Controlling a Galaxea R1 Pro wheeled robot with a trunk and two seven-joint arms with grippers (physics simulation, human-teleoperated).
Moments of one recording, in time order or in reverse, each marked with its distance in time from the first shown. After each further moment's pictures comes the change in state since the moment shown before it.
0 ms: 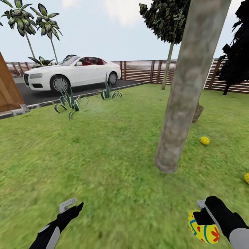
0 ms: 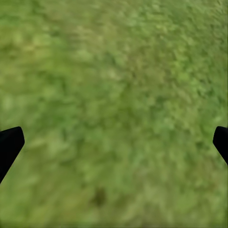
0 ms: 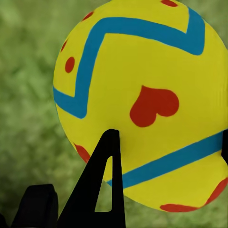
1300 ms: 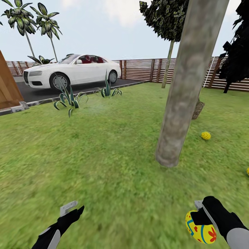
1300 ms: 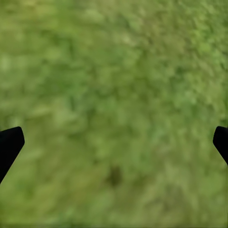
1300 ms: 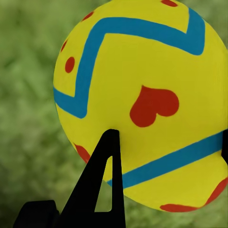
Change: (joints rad) left arm 0.000 -0.001 -0.001 0.042 -0.006 -0.002 0.000; right arm 0.000 0.019 0.002 0.000 -0.006 0.006 0.000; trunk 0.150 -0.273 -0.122
